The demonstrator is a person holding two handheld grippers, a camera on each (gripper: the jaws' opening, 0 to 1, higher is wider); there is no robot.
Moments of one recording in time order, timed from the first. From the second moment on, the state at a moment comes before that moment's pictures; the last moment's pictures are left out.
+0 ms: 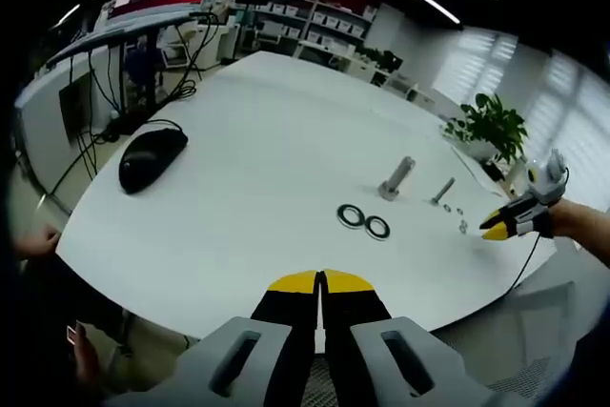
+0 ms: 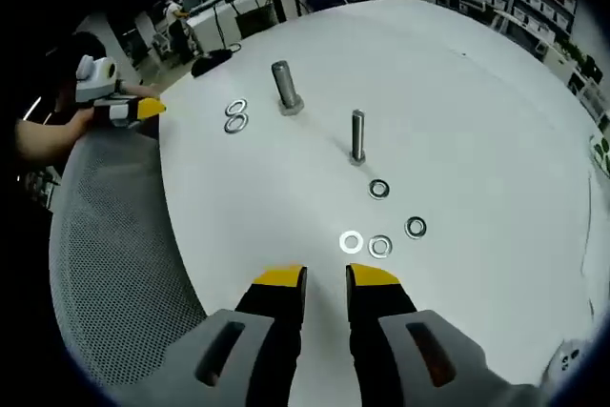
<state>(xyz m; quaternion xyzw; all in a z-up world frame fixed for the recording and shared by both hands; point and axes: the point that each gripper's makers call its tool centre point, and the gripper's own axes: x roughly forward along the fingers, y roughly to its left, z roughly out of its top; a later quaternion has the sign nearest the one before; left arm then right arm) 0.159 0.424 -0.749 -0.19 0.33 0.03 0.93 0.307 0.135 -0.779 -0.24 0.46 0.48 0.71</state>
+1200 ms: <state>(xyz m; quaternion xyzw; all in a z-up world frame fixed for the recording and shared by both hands) 0.162 0.426 -0.745 -0.20 0.31 0.03 0.93 0.322 0.147 -0.801 -0.43 0.46 0.52 0.57</state>
